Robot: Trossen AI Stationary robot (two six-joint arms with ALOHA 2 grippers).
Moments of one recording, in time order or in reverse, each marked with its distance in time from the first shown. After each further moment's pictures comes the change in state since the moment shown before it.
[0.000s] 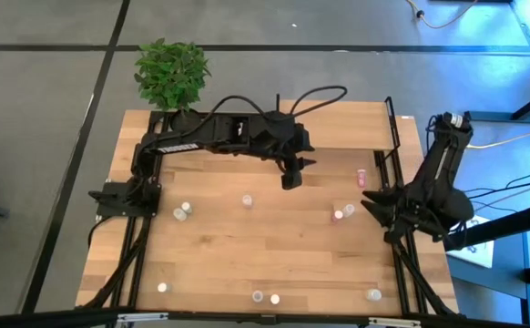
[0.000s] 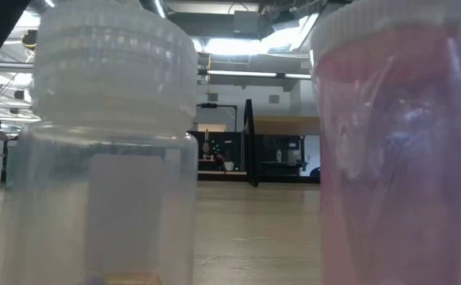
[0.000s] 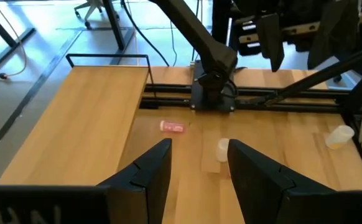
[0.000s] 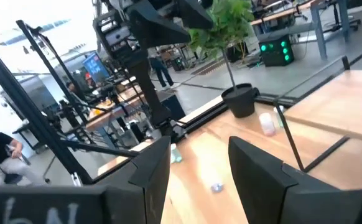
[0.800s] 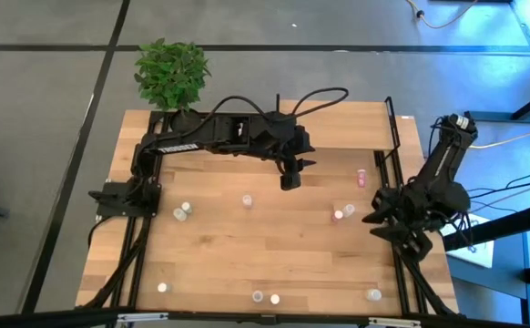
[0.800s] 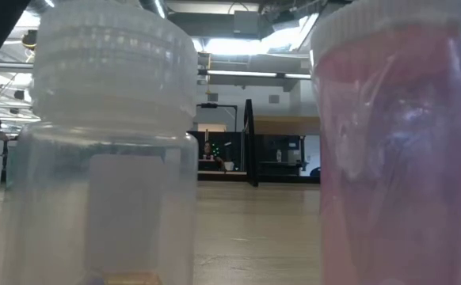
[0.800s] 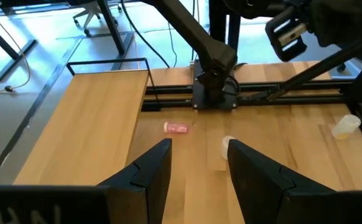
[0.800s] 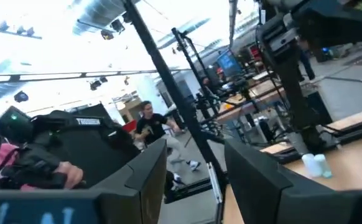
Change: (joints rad) left arm 0.000 0.000 0.000 0.000 0.000 0.069; right arm -0.142 -0.053 0.007 0.012 -0.740 0.084
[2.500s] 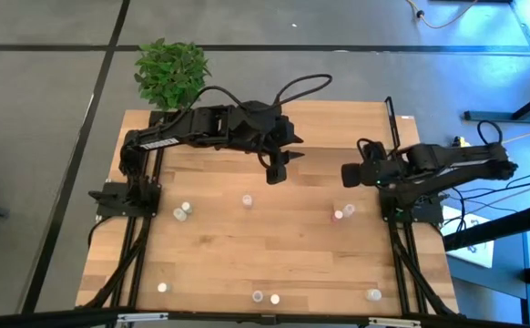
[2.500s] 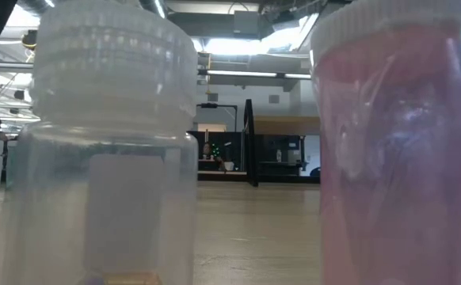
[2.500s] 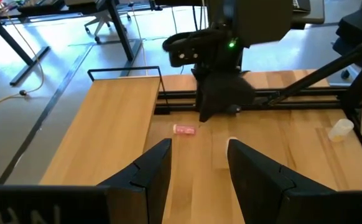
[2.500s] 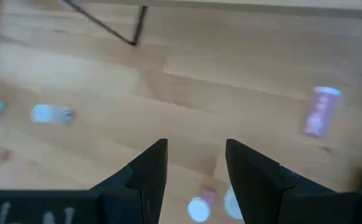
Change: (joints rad) left arm -0.005 -0.098 0.000 -0.069 -0.027 -0.001; right arm -0.915 0.260 0.583 -1.892 -0.441 1.231
